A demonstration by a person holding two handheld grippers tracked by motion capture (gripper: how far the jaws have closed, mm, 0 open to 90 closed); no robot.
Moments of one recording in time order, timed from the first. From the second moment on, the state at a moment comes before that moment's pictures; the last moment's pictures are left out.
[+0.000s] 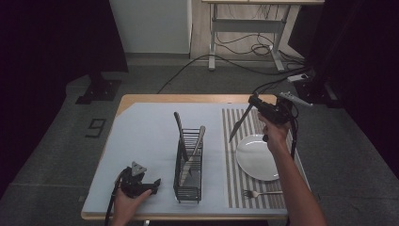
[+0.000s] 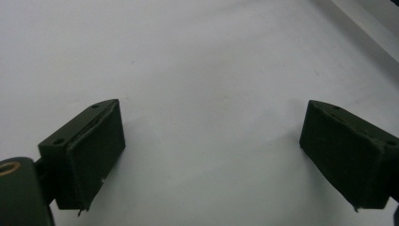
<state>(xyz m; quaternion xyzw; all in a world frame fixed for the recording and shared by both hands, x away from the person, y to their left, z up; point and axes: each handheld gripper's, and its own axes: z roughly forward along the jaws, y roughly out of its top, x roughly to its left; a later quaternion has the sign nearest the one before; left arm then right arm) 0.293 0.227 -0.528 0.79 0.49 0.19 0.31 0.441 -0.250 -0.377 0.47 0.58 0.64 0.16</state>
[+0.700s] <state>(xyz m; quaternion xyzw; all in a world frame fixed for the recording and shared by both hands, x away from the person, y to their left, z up) 0.293 0.227 -0.528 0.79 0.49 0.19 0.31 0.461 -0.274 -0.395 0.52 0.53 0.65 0.17</state>
